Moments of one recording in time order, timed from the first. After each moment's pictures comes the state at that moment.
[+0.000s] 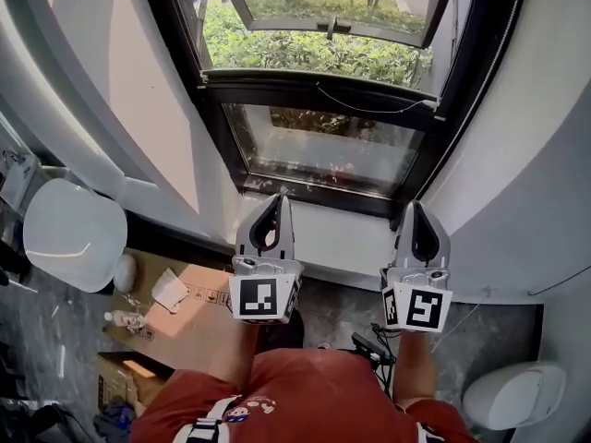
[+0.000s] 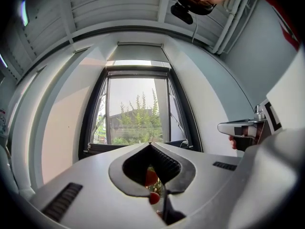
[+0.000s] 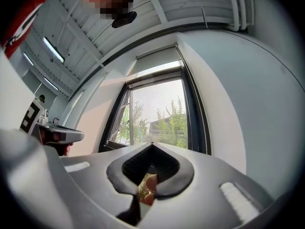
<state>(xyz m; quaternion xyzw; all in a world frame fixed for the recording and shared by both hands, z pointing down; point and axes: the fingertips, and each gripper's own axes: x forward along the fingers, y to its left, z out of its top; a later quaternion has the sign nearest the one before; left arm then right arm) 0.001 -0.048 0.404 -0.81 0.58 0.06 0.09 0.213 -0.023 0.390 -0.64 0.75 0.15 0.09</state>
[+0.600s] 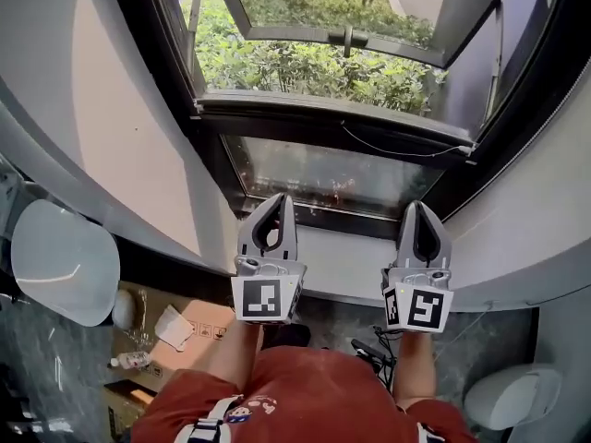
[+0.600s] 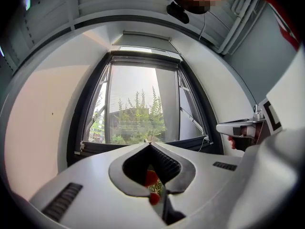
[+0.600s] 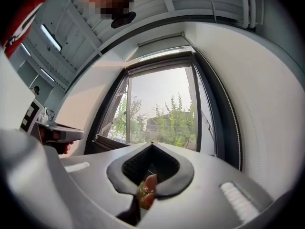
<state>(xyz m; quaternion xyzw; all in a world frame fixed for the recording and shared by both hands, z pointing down) -0.046 -0.195 0.401 -0.82 0.56 0.06 0.07 0.163 -0.161 0.386 -0.66 0.74 0.15 0.06</state>
